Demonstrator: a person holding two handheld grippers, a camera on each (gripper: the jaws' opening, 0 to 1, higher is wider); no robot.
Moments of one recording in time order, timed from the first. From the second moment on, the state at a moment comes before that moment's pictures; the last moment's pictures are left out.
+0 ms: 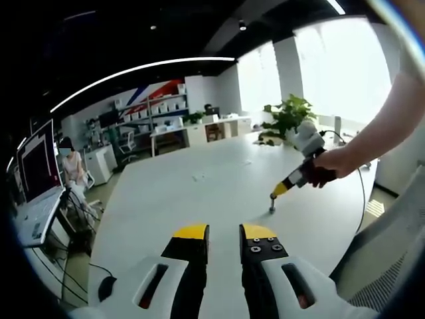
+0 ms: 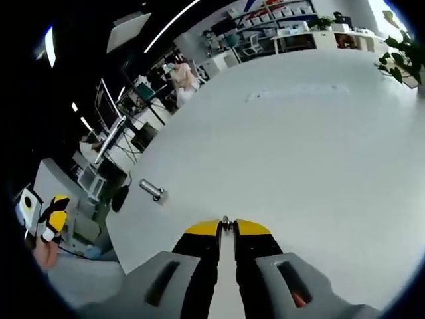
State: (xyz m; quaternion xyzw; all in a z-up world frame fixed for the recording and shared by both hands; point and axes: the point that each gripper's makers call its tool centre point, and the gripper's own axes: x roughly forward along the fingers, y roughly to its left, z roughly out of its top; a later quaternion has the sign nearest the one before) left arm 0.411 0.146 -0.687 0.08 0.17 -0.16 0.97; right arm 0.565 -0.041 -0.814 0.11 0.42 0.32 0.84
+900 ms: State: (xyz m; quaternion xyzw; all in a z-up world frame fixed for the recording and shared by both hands) left arm 0.411 0.145 -0.689 0.08 0.18 -0.16 0.97; right arm 0.568 -0.041 -0.806 0.16 0.41 0.32 0.84
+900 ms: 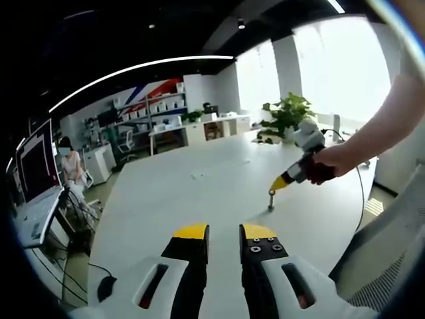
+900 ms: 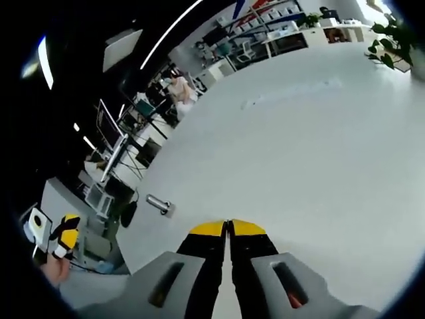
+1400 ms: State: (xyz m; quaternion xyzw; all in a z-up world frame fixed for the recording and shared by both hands) left arm 0.411 0.145 -0.690 0.08 0.18 -0.16 0.97; right arm 0.572 -0.045 -0.805 0.19 0.41 0.31 0.84
